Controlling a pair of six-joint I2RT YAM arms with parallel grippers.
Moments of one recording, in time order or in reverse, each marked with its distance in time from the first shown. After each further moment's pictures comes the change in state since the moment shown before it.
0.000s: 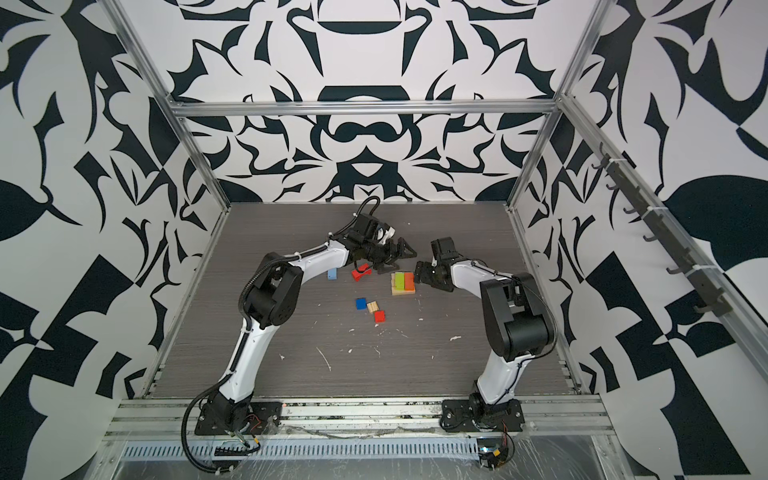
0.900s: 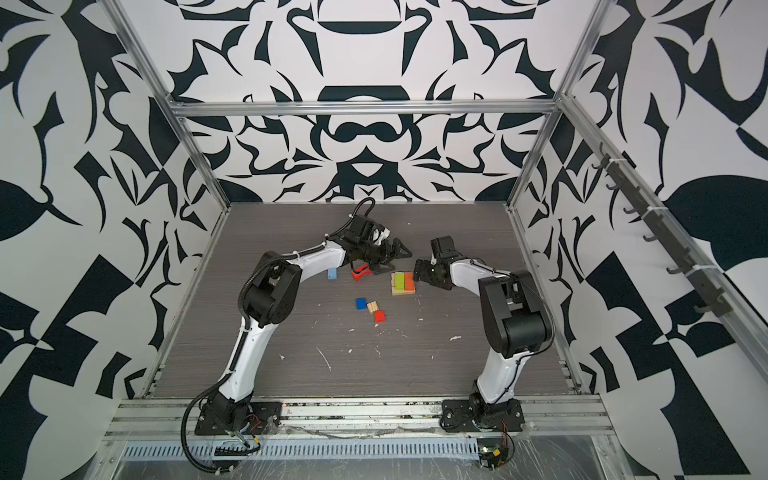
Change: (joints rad) left arm 0.020 -0.003 -0.040 0.019 -0.001 -0.005; right arm 0.000 0.021 0.018 0.023 -0.021 -0.004
